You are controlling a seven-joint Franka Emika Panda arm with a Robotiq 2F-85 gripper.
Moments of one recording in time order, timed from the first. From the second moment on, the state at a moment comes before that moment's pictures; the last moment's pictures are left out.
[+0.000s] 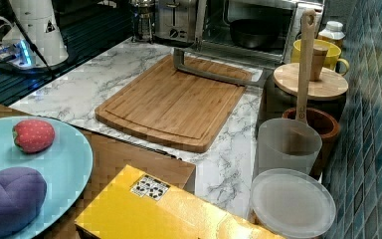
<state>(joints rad) 0.01 0.04 0.01 -1.88 -0.05 0.25 0.05</state>
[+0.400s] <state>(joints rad) 0.01 0.04 0.01 -1.90 -0.05 0.26 0.05</state>
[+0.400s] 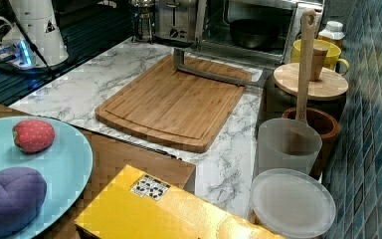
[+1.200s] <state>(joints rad) -0.03 0.05 -0.05 -2.16 0.33 0.60 -0.69</state>
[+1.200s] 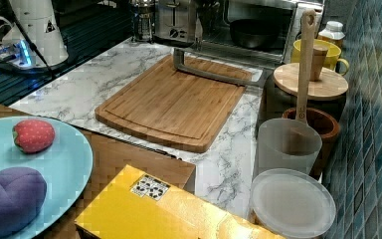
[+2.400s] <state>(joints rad) -0.11 0.33 -0.02 -2.21 0.93 0.74 -1.56</state>
